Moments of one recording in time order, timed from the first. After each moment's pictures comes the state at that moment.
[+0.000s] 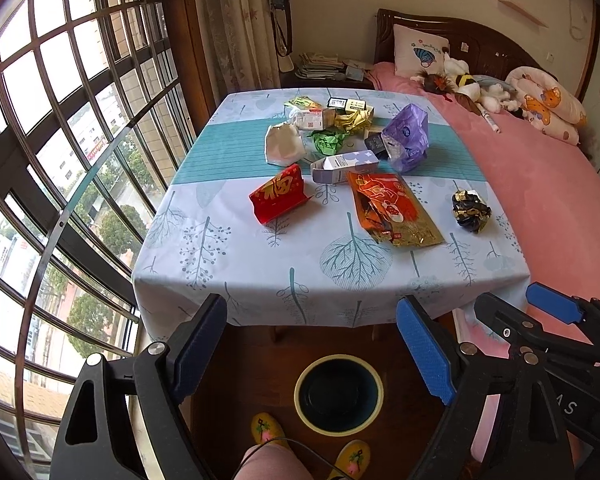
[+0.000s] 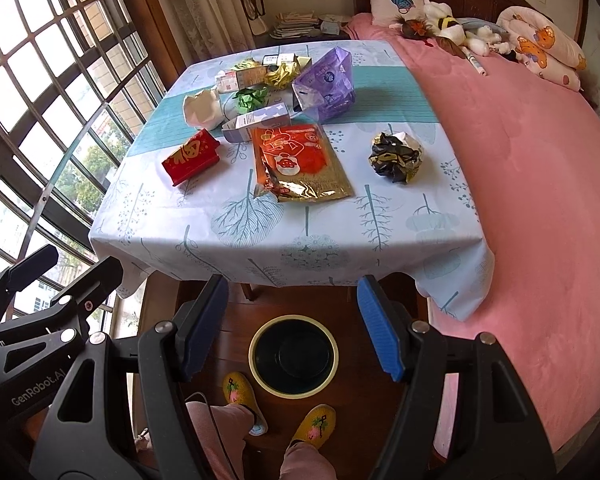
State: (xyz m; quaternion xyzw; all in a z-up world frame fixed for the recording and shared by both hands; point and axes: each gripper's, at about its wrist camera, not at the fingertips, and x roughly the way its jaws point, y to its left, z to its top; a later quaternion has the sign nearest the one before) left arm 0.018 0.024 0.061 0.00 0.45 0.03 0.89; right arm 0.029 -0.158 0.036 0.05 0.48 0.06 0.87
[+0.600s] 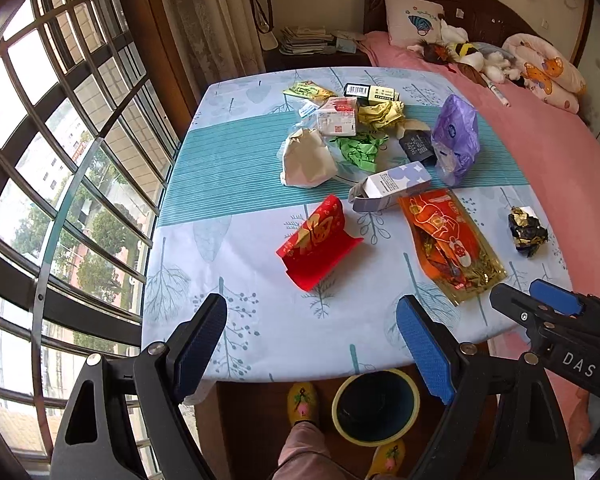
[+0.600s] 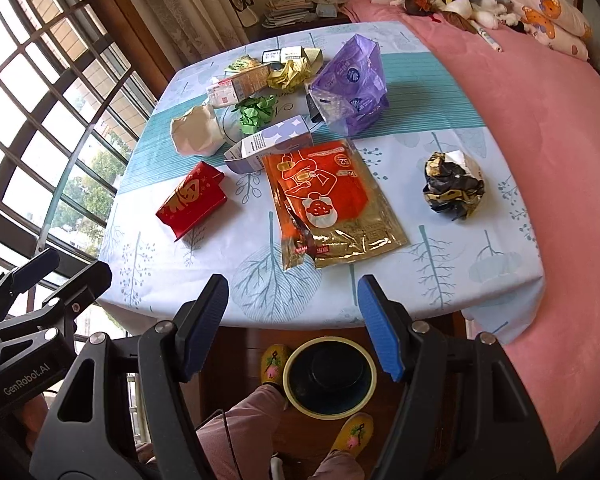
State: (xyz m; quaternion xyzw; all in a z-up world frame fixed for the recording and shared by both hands) left arm 0.190 0.104 0.031 0.04 0.51 -0.02 0.86; right arm 0.158 -0.121 0.004 0.11 0.52 0.05 0.85
